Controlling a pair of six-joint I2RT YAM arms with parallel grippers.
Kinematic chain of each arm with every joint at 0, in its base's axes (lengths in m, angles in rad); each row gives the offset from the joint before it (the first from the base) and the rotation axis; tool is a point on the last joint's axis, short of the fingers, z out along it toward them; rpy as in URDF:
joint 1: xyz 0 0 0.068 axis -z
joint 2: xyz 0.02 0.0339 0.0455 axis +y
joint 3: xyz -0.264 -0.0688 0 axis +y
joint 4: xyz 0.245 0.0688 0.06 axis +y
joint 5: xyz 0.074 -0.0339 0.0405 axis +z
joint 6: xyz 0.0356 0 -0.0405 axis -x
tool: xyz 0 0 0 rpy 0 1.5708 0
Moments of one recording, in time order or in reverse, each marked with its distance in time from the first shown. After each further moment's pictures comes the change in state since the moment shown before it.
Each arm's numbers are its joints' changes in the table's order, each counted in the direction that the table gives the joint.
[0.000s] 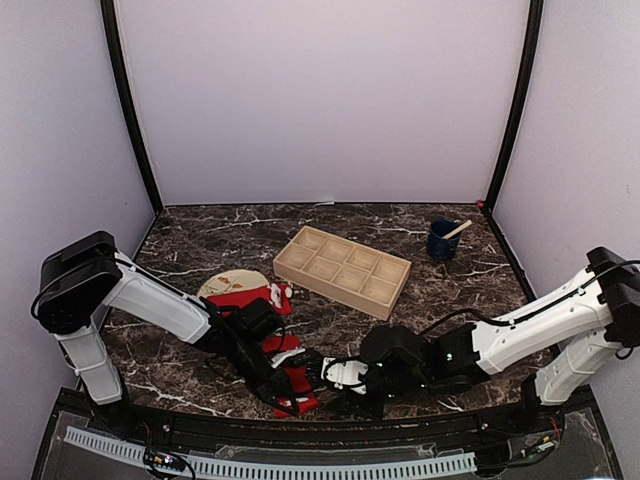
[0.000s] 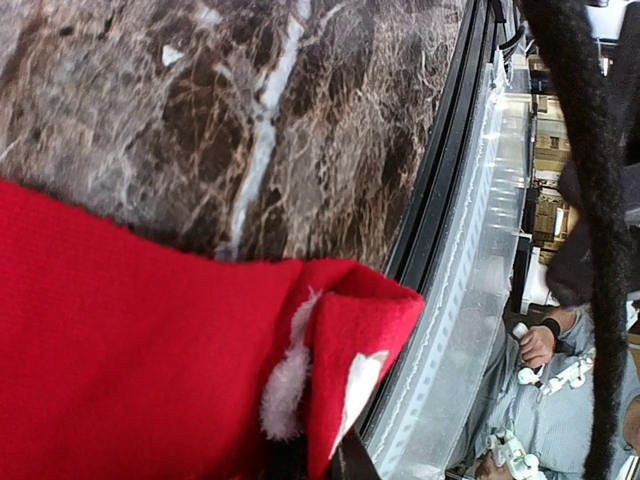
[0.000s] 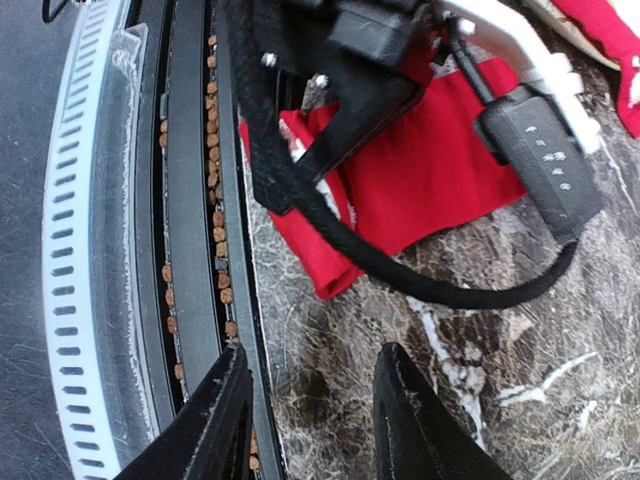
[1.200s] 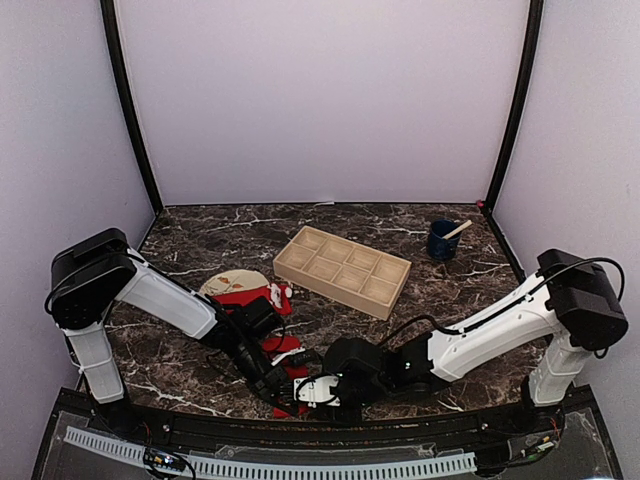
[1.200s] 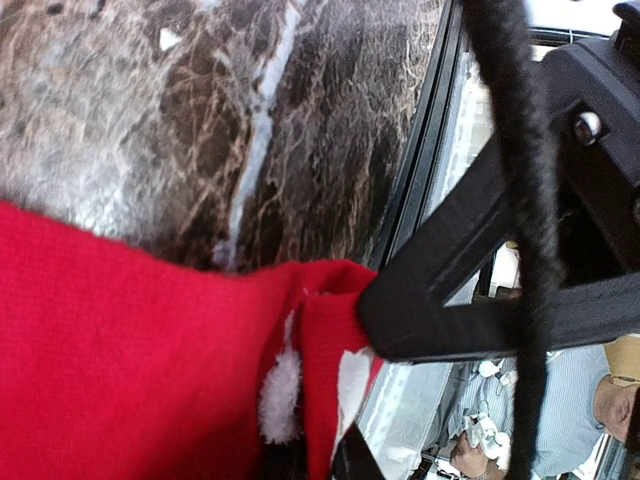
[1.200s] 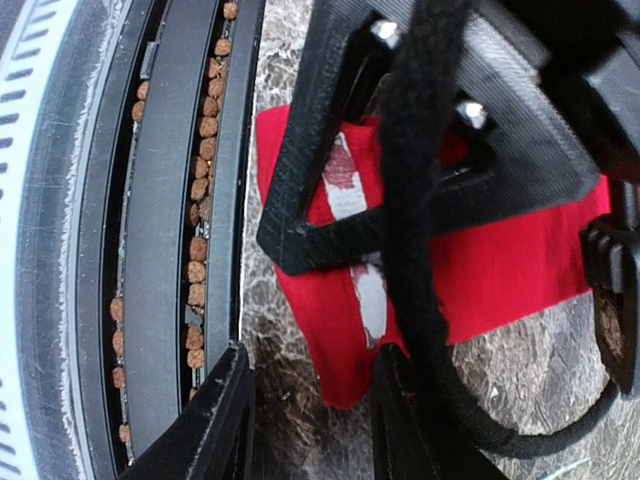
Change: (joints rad) left arm -0.040 0.067 -0.029 0.032 -0.131 -0.050; right arm -0.018 0.248 -0.151 0.005 0.003 0.217
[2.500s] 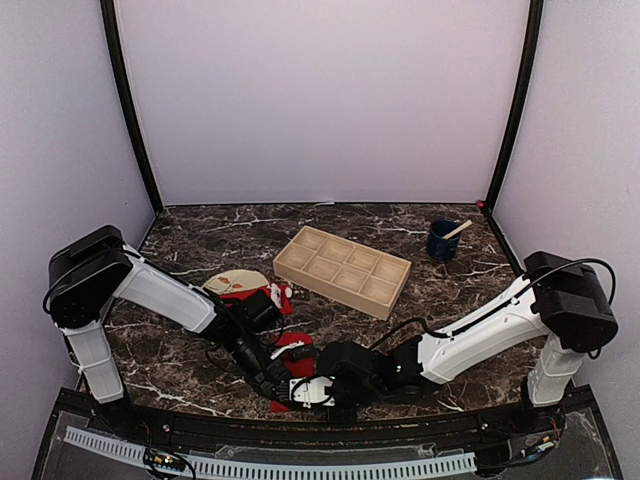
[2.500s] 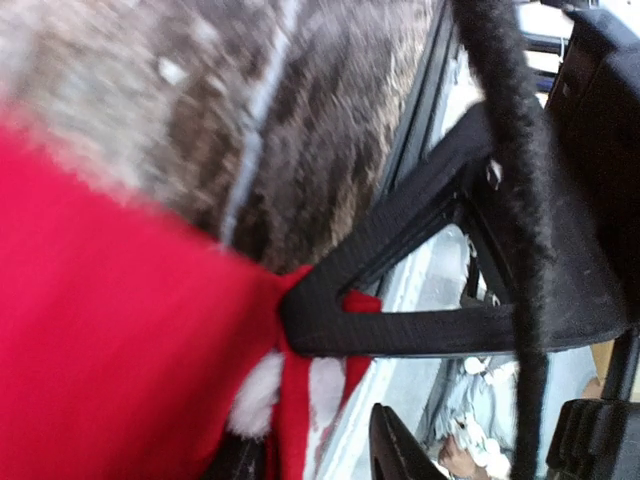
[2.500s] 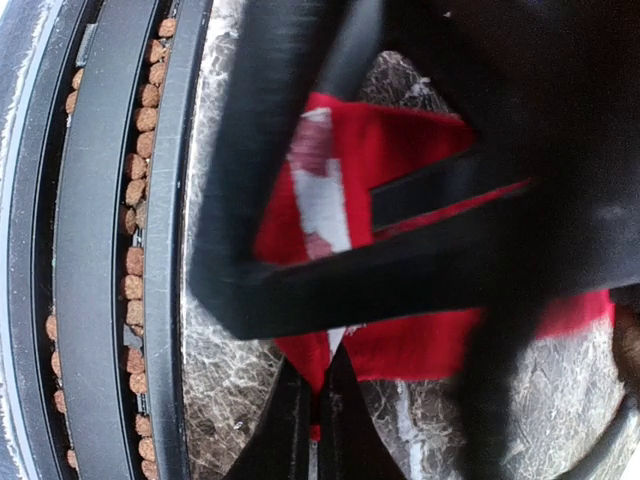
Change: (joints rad) left arm -0.029 -0.003 -0.030 0.060 -0.013 -0.012; right arm -0.002 0.068 -0.034 -0.015 -0.071 0.048
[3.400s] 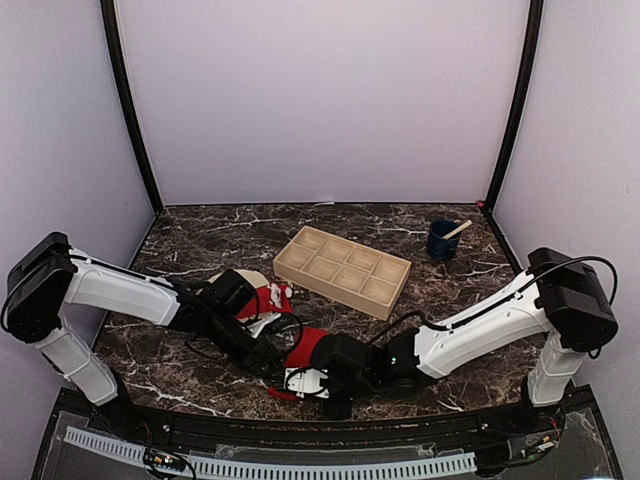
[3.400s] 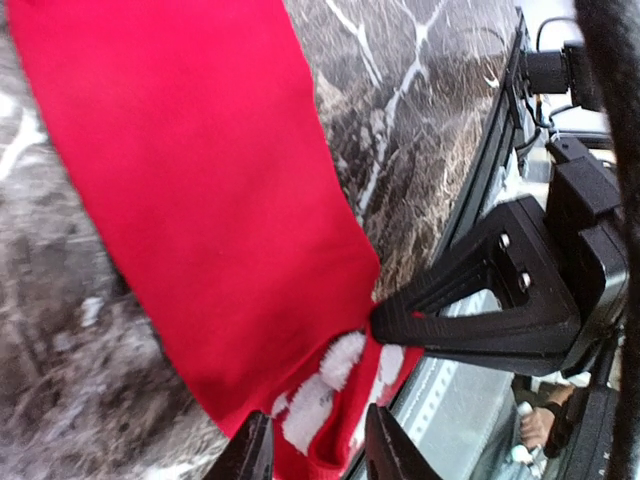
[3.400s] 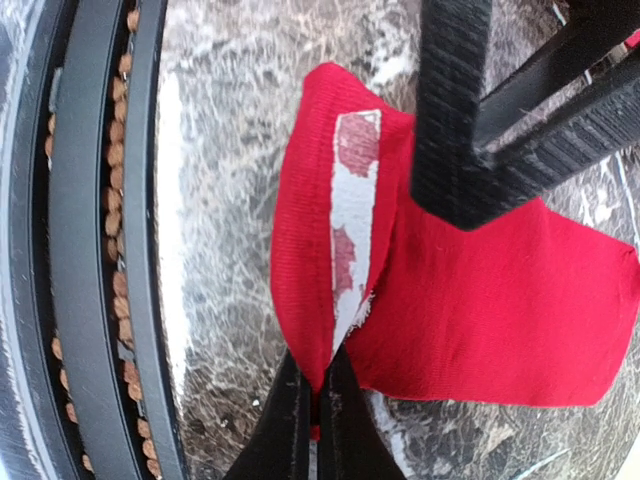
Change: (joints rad) left arm -0.079 -0.246 0.085 -0.008 0.262 0.096; right arm 0.012 -0.003 -0.064 0.097 -0.039 -0.096
